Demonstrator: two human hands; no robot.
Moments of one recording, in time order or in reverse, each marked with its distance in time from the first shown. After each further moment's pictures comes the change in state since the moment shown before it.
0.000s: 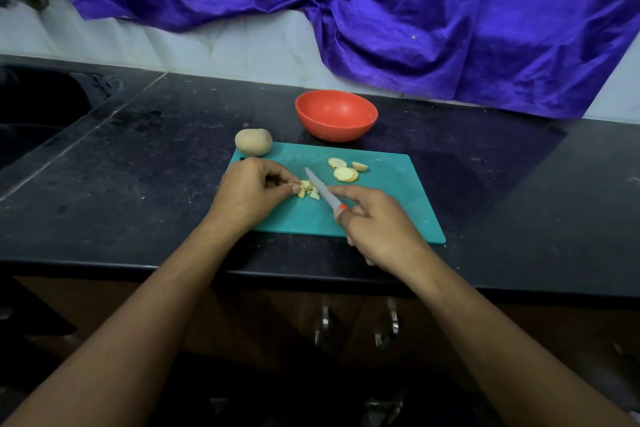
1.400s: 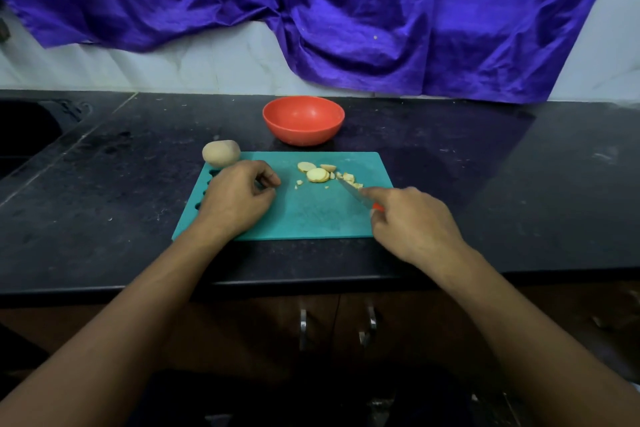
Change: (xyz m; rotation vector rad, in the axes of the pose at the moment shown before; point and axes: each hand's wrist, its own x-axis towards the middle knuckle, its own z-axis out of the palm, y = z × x) left_hand 0.013 0.021 0.017 0.181 -0.029 0.049; right_hand -0.015 0.042 -0.061 -0.620 0.094 0.021
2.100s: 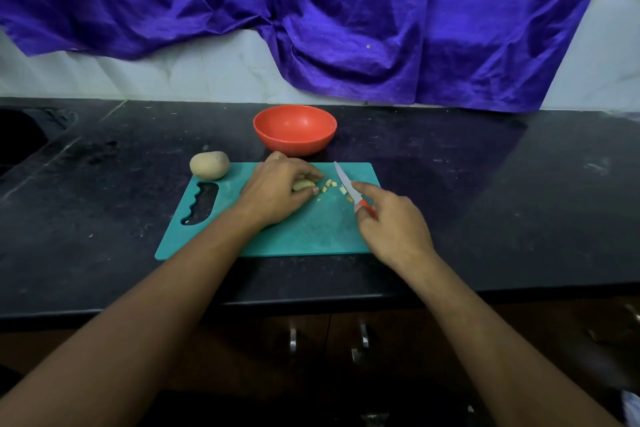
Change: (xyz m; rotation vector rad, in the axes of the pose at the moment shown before) left_hand 0.057 0.022 0.048 0.078 -0.102 0.299; right_hand 0.026 0.004 0.027 0.349 0.155 0.103
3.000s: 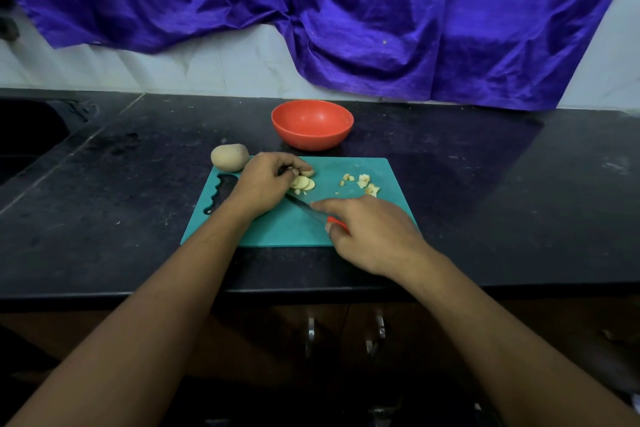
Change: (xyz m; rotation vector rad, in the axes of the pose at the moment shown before) left_hand -0.021 -0.026 -0.020 -0.430 0.061 -0.219; right_hand -0.018 -0.051 0.001 -0.250 -0.249 -0.336
